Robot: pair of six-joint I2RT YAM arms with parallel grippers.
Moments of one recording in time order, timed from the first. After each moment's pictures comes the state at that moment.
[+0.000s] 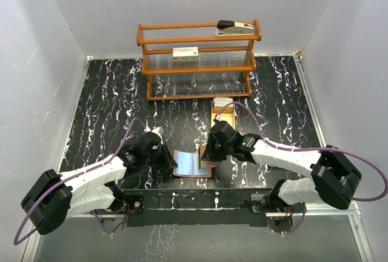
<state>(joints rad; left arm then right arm) -0.77 1.06 0.38 -0.19 0.14 -0.94 0.88 1.29 0.67 -0.27 -0.07 0.94</state>
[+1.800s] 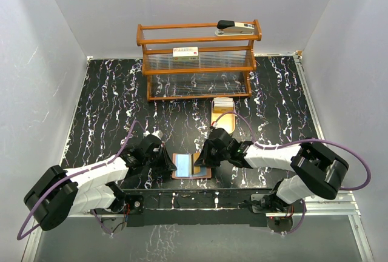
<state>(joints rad) -0.77 1.11 0.33 -0.13 0.15 -0.98 0.91 1.43 0.56 0.06 -0.17 1.05</state>
